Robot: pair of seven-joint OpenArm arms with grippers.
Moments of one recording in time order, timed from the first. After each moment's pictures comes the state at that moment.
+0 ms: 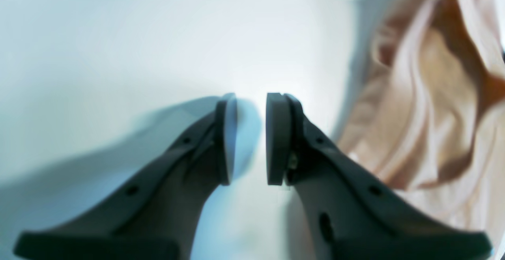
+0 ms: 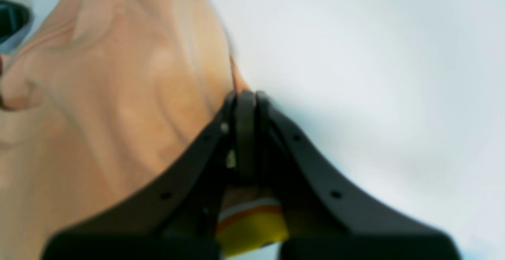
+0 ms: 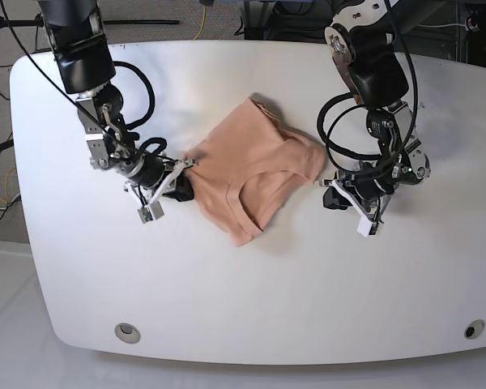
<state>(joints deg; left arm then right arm) -17.4 3.4 -30.4 65.2 -7.3 -40.6 50.8 10.1 21.7 -18.3 64.0 37.8 19.5 -25.0</state>
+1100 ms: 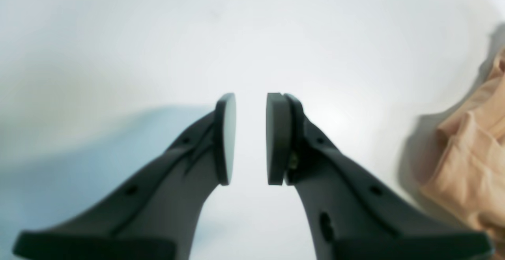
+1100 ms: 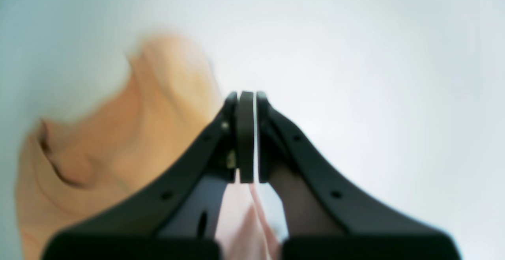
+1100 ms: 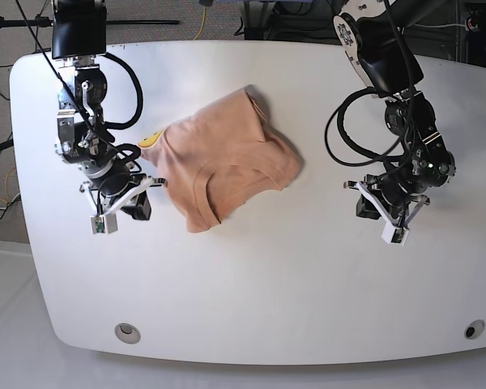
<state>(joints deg) -13.5 1.0 -27.2 83.1 -5.6 -40.3 54.7 1.7 20.1 0.7 91.8 34.9 7.4 -39.5</state>
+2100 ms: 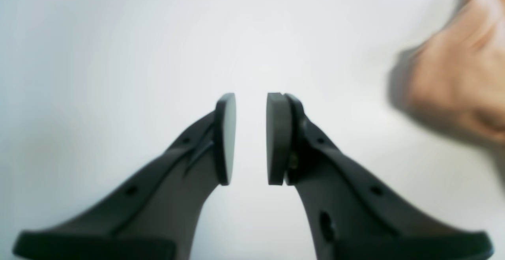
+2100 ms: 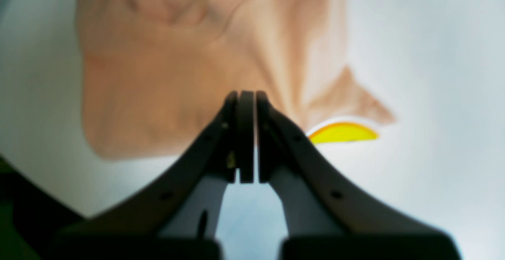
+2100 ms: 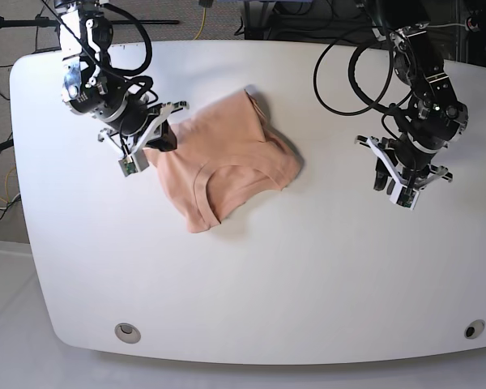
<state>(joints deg) 3.9 -2.0 -23.7 109.4 -5.8 -40.6 54.8 -16.3 20.2 0.3 111.0 35.1 12.2 -53.8</state>
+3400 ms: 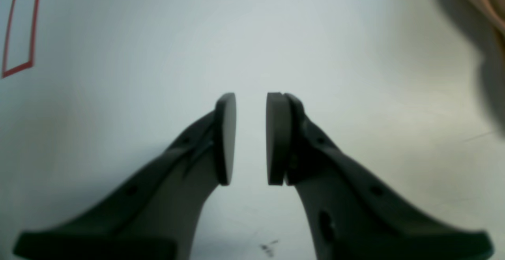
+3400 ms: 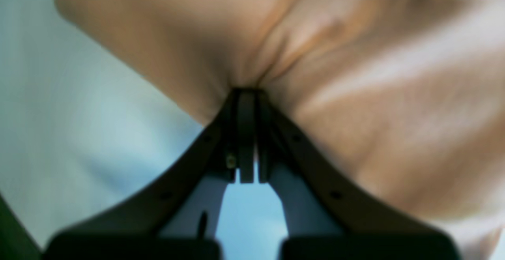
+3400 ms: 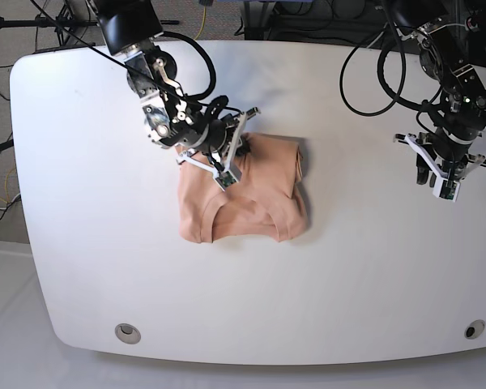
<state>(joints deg) 4.2 -6.1 -33.8 109.4 -6.5 -42.0 54.8 2.5 8.3 -22.6 87.8 20.2 13.4 -52.9</state>
